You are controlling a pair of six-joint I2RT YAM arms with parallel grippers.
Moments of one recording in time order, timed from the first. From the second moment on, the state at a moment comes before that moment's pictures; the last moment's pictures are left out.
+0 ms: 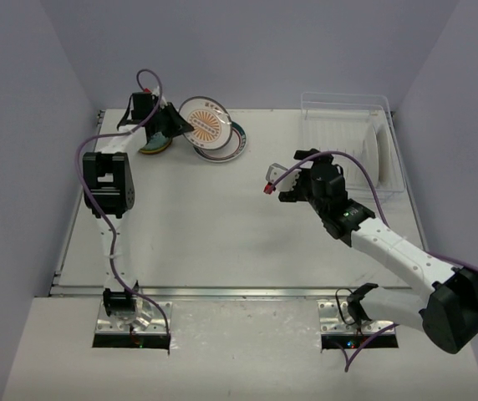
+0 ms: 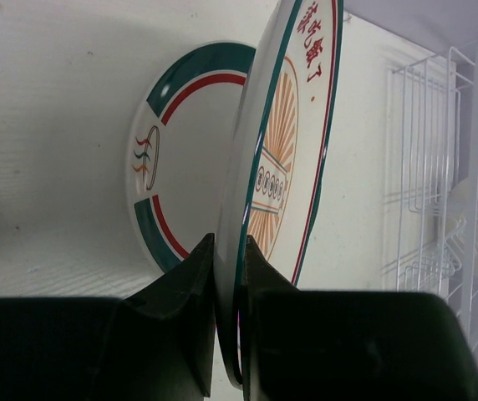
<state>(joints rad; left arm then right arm) 0.03 2.29 1.85 -0.18 0.57 -0.54 0.56 1.15 0.72 0.07 0.26 -1.09</state>
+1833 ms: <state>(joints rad) -0.17 2.25 1.88 -0.44 0.06 -0.18 0.55 1.13 0.75 0.00 0.28 -1.02</state>
